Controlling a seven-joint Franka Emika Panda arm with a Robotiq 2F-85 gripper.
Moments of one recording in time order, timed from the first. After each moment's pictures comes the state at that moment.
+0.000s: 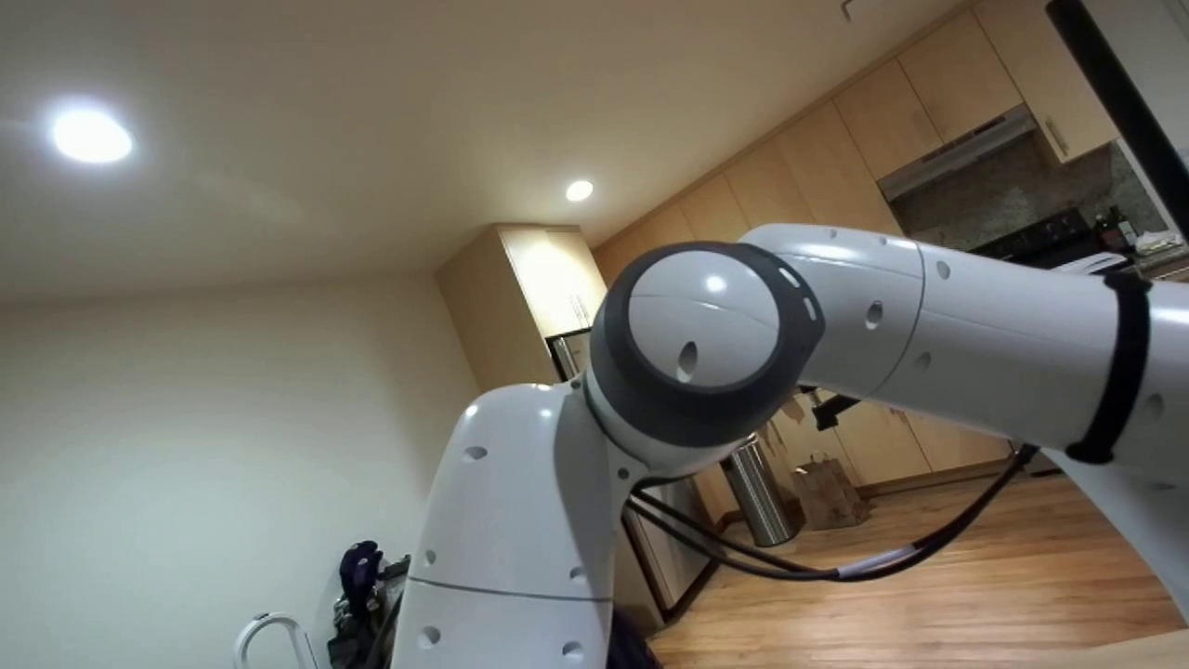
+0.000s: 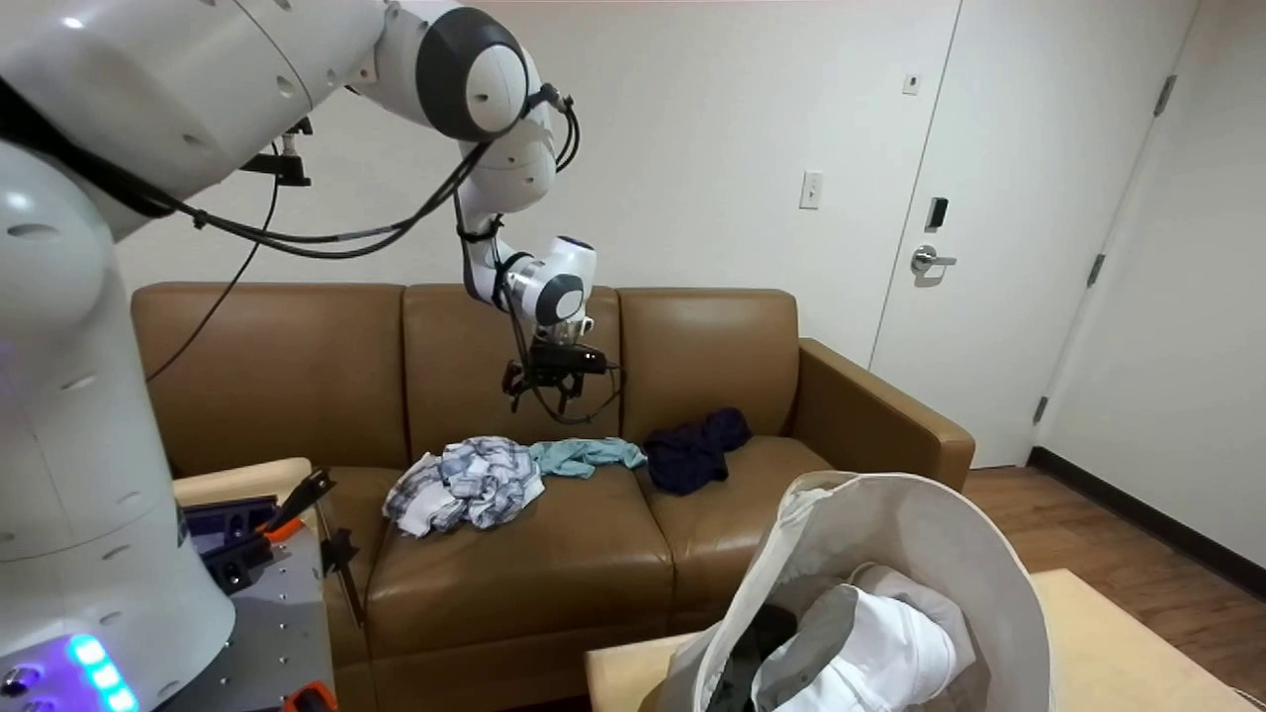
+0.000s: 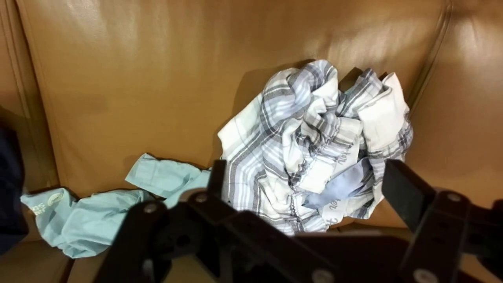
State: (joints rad) arm 0.26 0.88 0.35 -1.75 -0.12 2.57 -0.76
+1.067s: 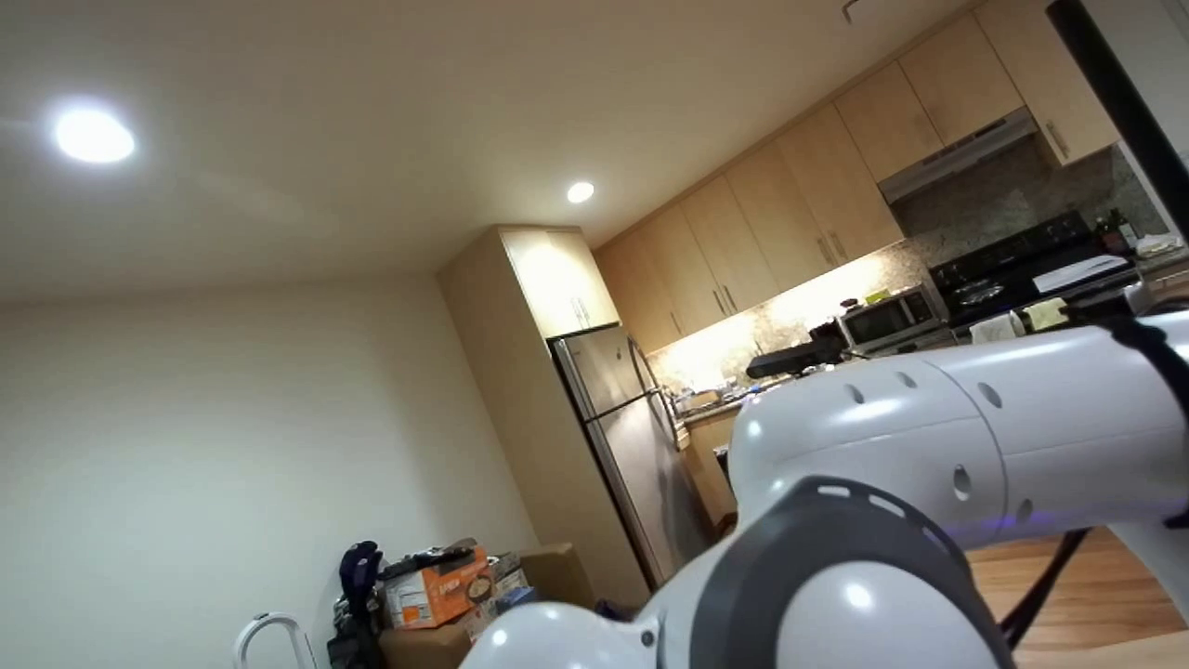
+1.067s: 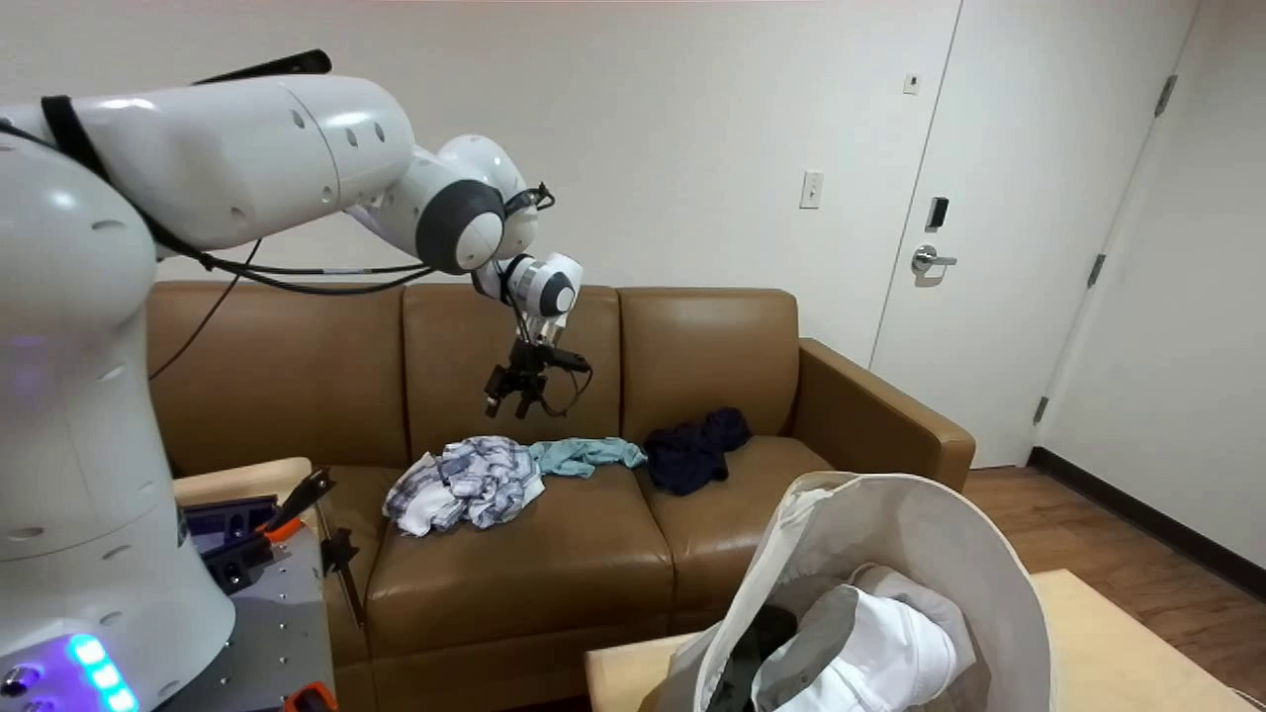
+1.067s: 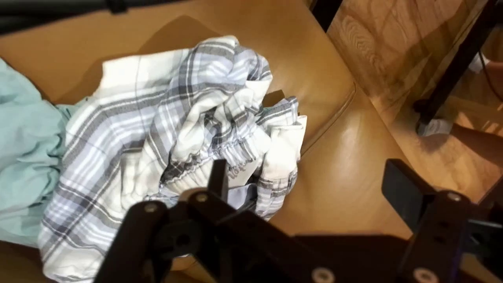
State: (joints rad) arm 0.49 1.30 0.37 -0.97 -0.18 1.85 -1.27
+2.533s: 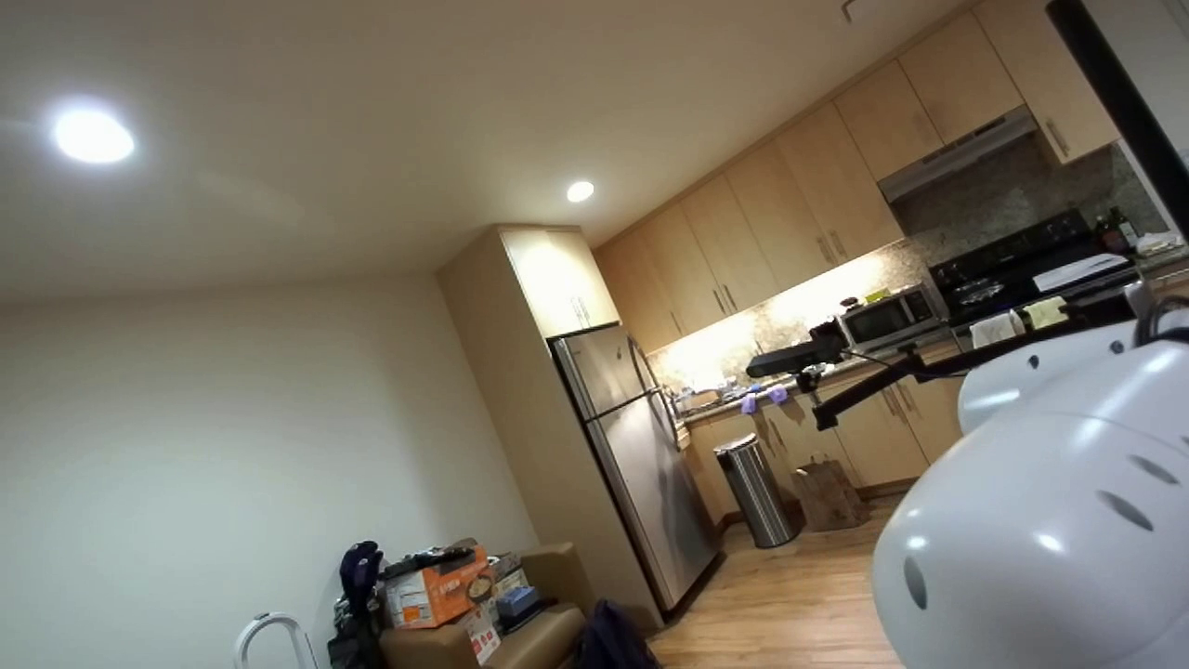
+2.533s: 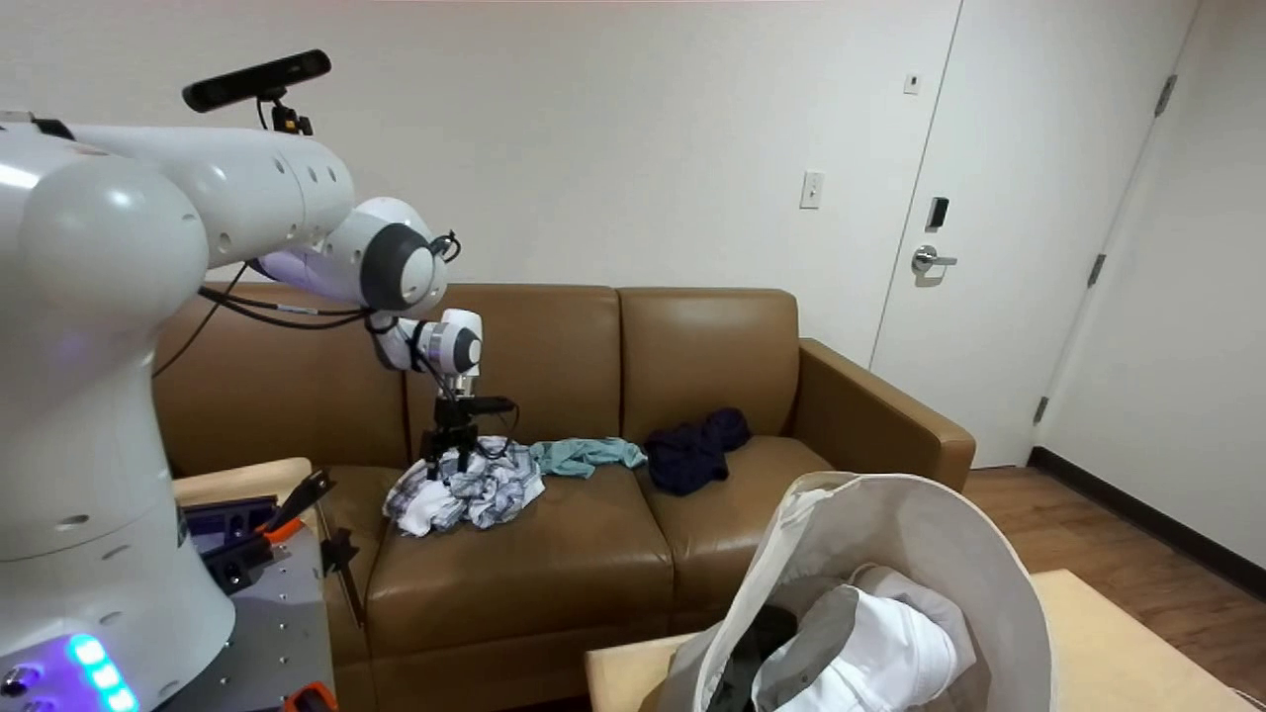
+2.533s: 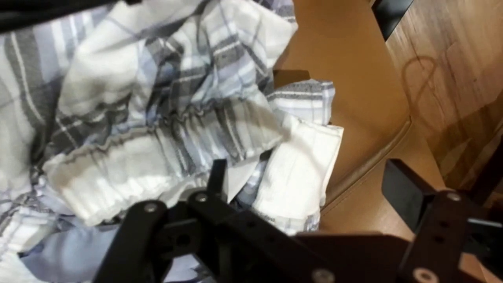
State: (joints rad) arm 0.85 1.50 0.16 -0.92 -0.22 2.06 -1.15
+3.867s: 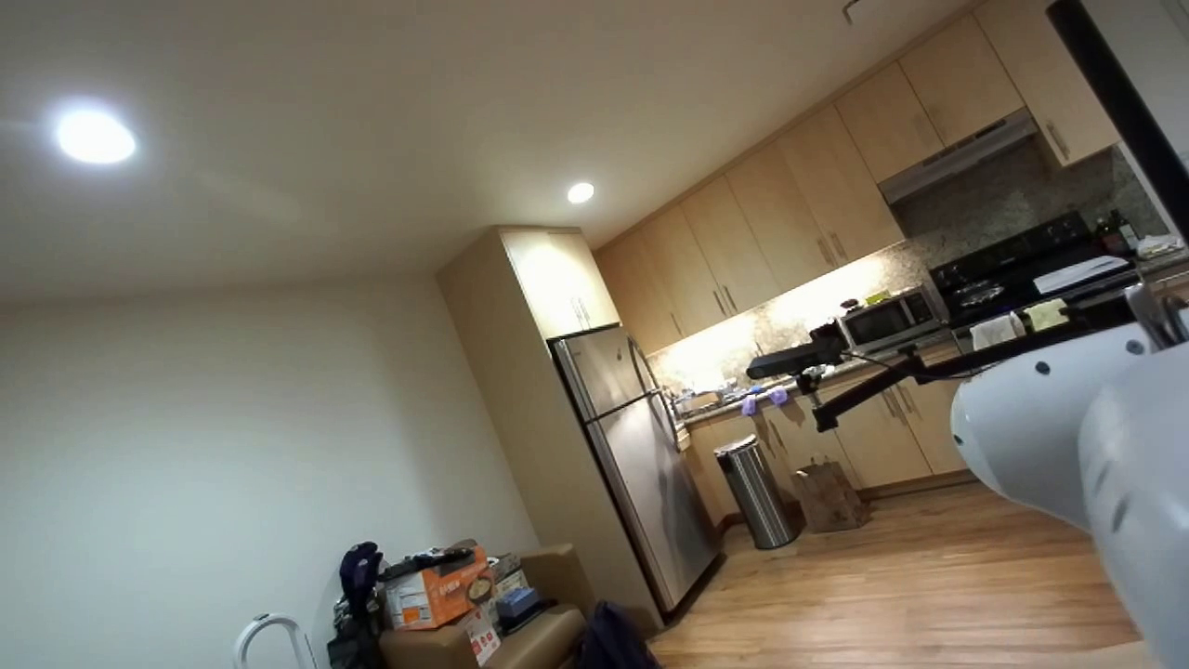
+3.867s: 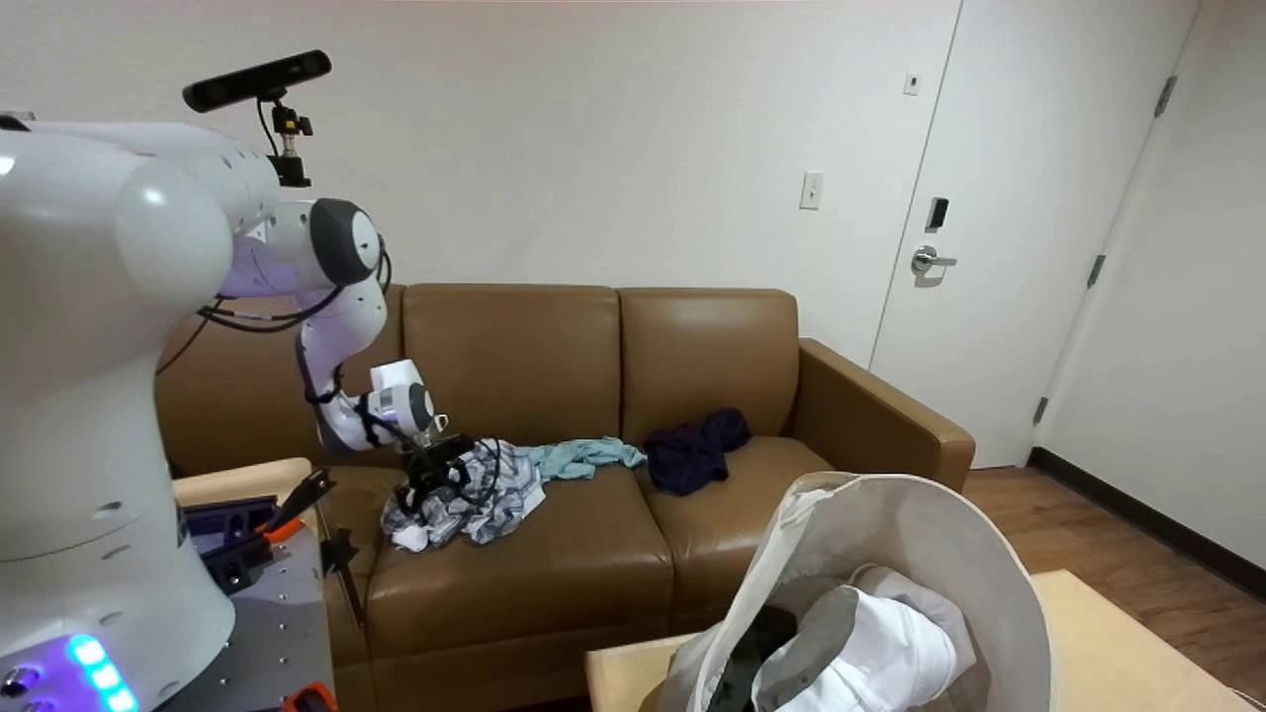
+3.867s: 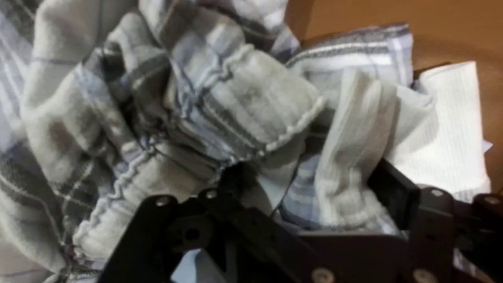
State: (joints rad) arm 1.16 1.50 -0.17 -1.27 -0.23 2.68 -0.39
